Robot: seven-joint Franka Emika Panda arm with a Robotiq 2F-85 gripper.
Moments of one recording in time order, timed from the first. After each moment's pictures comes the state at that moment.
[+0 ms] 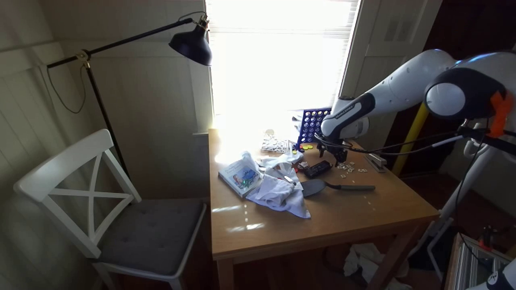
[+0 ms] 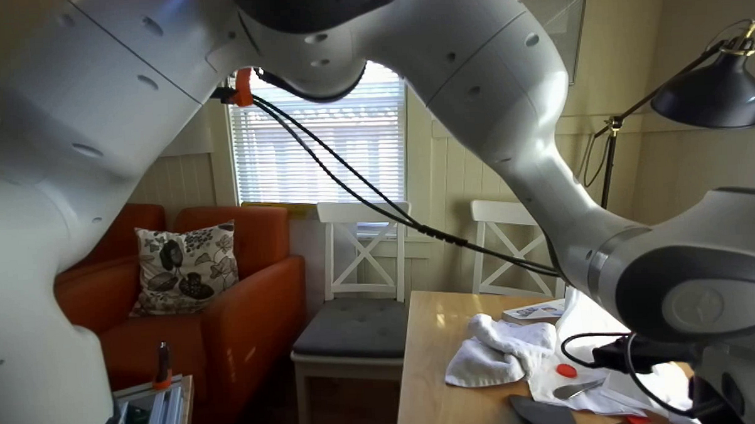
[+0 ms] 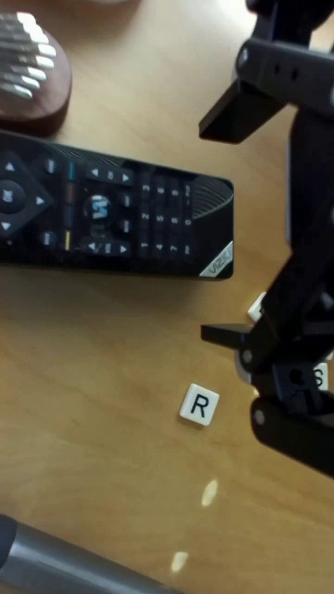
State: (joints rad) arm -0.12 0.74 -0.34 -1.73 0.24 2.52 1.14
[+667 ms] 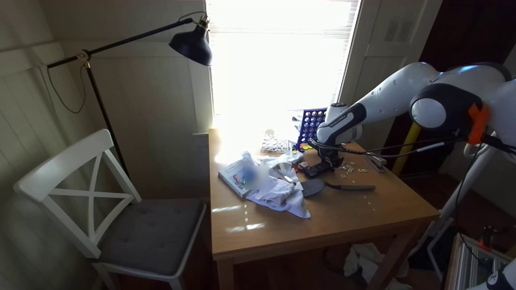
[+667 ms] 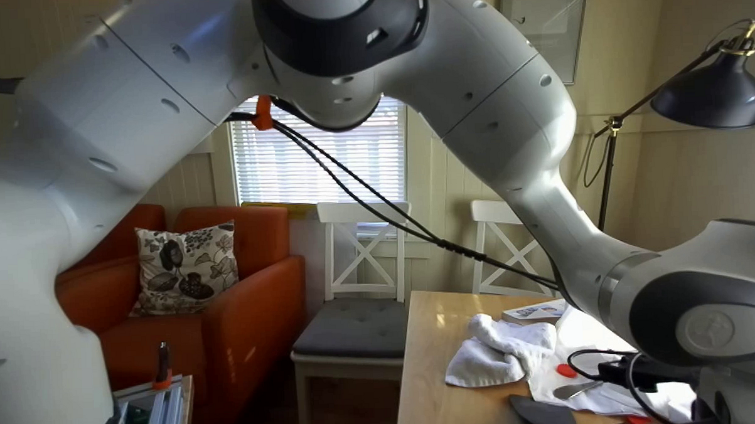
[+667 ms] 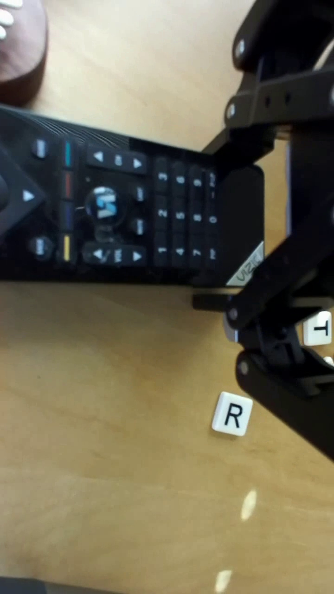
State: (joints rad) arm -0.11 0.84 -0.36 -1.64 0.21 2.46 1.30
